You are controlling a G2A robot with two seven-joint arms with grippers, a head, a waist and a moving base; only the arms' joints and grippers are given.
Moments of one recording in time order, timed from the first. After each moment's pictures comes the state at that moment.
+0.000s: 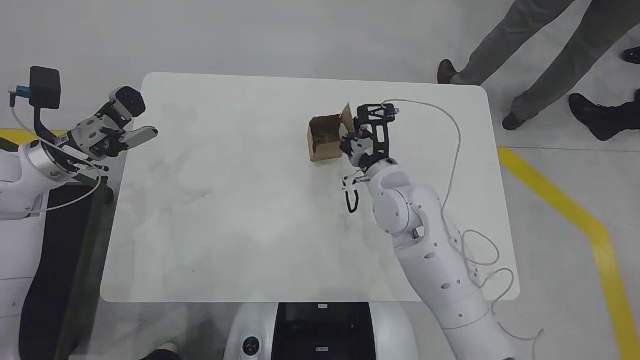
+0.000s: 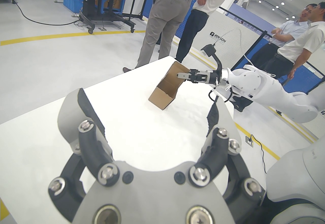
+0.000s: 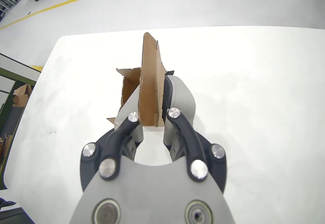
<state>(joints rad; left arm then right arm) 1.40 -0.75 -1.84 -1.48 0.02 -1.01 -0.71 -1.19 -1.54 1.10 -1.54 -1.10 0.13 0.41</state>
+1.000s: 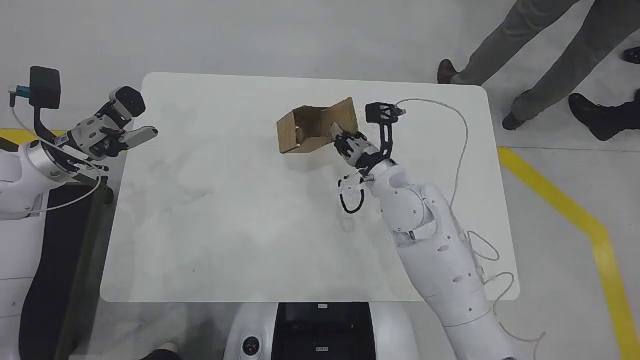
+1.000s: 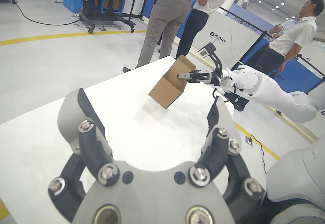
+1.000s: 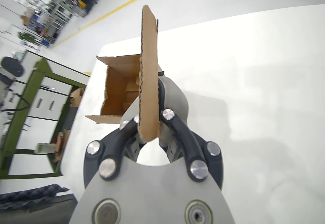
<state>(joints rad) 1.40 -0.75 -1.84 -1.48 0.02 -1.01 -0.71 -1.22 -1.55 1.15 -1.51 -0.71 -0.08 0.32</state>
